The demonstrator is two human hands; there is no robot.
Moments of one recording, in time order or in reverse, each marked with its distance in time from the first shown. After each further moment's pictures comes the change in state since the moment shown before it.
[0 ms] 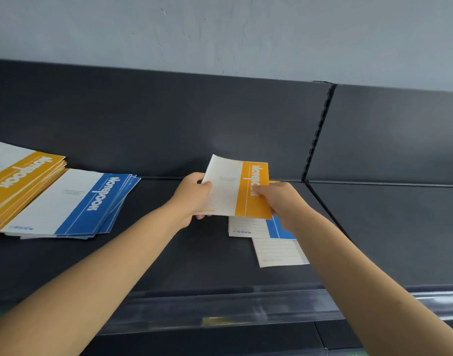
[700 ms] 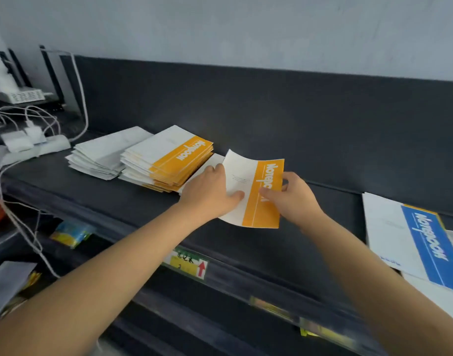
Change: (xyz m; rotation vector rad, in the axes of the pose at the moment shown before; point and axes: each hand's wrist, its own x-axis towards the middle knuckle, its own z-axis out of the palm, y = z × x) left_hand -0.066 -0.060 -0.184 0.993 0.399 0.009; right_hand -0.049 -0.043 0.188 -0.266 -0.315 -0.463
